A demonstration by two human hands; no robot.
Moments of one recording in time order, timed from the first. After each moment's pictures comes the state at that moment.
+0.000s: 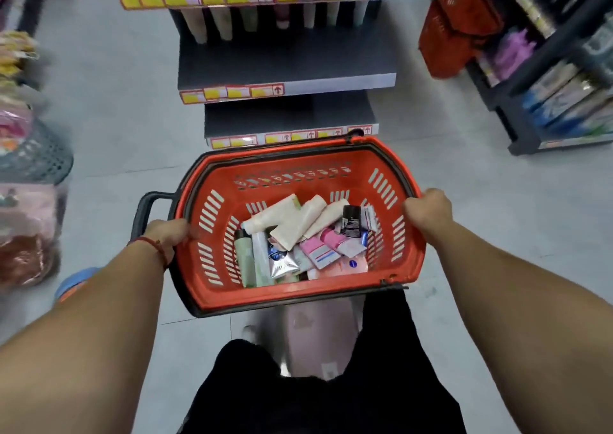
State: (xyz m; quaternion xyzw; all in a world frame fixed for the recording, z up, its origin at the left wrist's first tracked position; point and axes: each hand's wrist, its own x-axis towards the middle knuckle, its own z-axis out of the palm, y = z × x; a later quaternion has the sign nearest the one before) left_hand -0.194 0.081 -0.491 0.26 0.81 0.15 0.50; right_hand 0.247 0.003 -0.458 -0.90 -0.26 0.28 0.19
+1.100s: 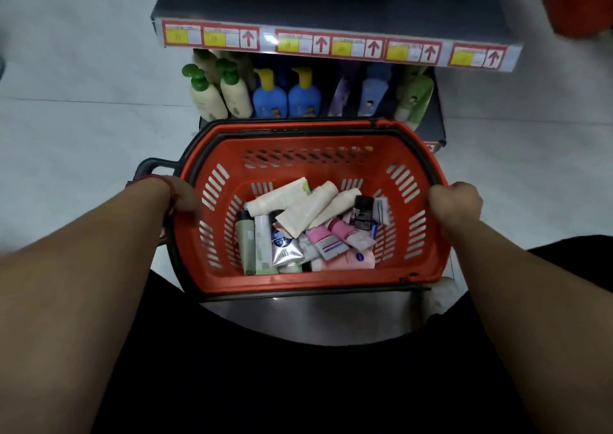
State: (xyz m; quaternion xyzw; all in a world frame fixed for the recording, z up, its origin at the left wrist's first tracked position) left_hand -0.133 0.240 -0.900 0.45 0.75 -0.22 0.43; right_hand 0.287 0.191 -0.929 -0.89 -0.28 0.28 0.20
